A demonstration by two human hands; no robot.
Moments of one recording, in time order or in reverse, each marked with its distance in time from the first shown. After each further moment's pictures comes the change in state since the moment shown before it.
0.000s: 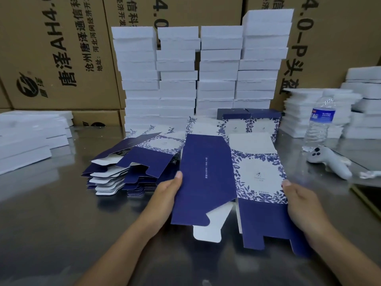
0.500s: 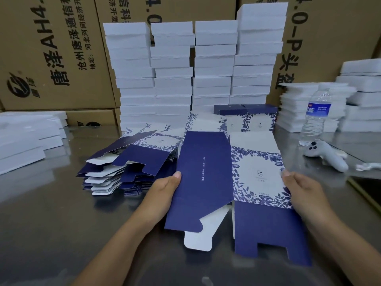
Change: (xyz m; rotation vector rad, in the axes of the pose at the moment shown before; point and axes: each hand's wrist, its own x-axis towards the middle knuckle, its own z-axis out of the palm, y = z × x) left_hand 0.009 -0.008 -0.008 0.197 0.039 0.024; right_hand 0.007 -0.001 -0.003 0.117 0.038 -0.005
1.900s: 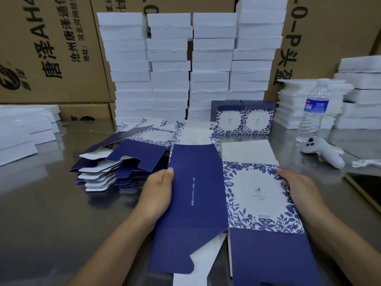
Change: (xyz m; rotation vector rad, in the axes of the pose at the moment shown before) left_hand -0.003 0.013 0.010 0.087 0.200 0.010; right_hand -0.002 -0.008 0.002 0.104 -0.029 0.123
